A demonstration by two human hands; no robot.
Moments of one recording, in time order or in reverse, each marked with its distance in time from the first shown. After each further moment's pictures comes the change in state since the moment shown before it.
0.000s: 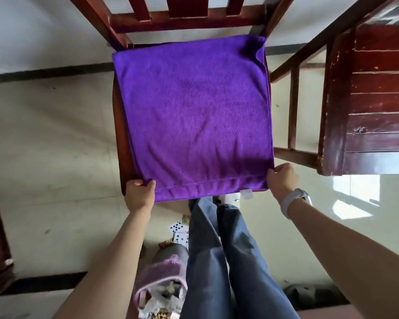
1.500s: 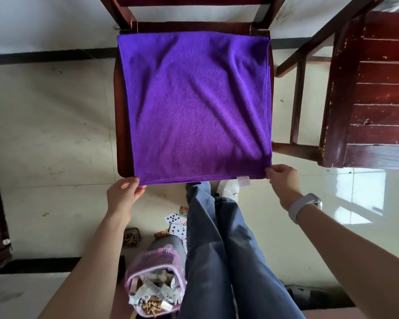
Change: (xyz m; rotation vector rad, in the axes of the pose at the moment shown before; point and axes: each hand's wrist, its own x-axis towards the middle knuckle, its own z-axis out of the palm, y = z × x) left_hand -0.016 -0.047 -0.022 -0.598 -0.164 -0.178; right_hand -0.008 0.043 -0.001 0.265 -0.171 -0.086
